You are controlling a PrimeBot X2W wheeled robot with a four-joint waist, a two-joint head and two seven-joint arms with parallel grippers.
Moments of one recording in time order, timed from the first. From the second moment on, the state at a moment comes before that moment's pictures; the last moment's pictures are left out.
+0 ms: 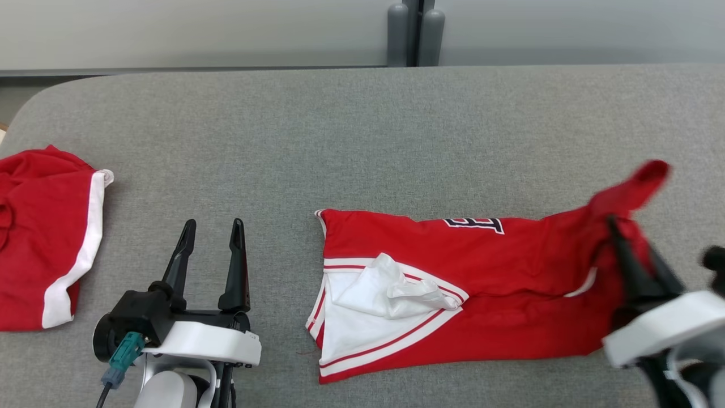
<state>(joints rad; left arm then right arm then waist) -0.13 0.05 -0.14 0.15 -0.29 0.02 -0.26 -0.03 -0.21 -0.03 -0.15 0.38 0.13 0.24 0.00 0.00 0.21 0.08</state>
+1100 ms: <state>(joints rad) -0.17 0.05 -0.15 0.14 -0.31 0.03 -0.26 -0.45 -0.08 0.62 0.24 0.62 0.13 -0.14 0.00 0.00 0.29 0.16</state>
